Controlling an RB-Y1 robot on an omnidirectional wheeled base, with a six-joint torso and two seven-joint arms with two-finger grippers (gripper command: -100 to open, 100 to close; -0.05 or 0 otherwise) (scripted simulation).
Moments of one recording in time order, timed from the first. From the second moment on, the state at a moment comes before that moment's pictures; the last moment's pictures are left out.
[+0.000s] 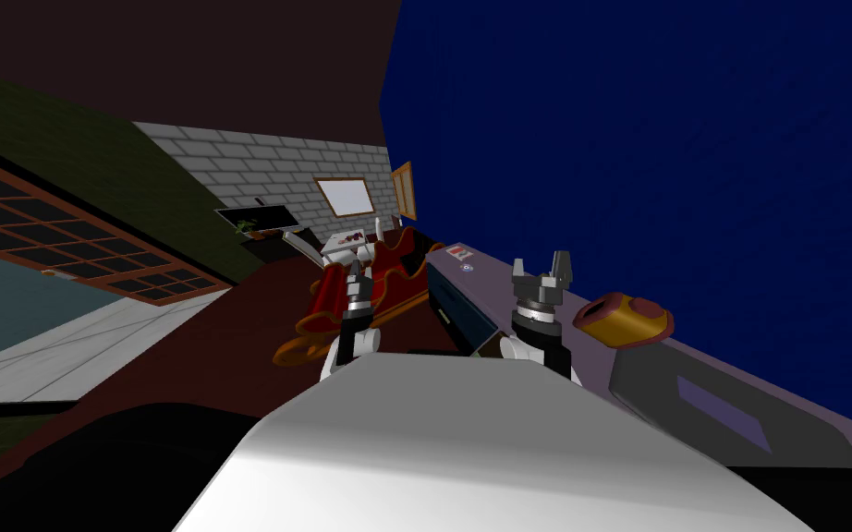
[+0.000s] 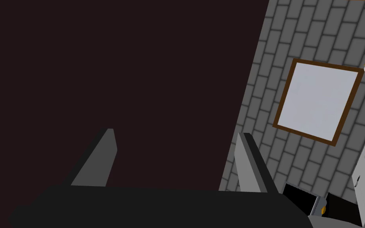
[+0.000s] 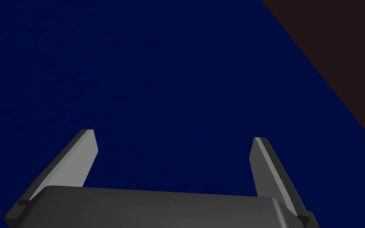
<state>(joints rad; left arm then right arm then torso) 0.45 -0.03 0.04 -2.21 -0.06 -0.39 0.04 0.51 0.00 0.03 -2.28 -0.07 -0.60 -0.03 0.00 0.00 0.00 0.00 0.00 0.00</state>
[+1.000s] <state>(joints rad) 0.45 -0.03 0.04 -2.21 -0.06 -0.39 0.04 0.51 0.00 0.03 -2.28 -0.07 -0.60 -0.03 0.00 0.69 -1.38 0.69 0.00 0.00</state>
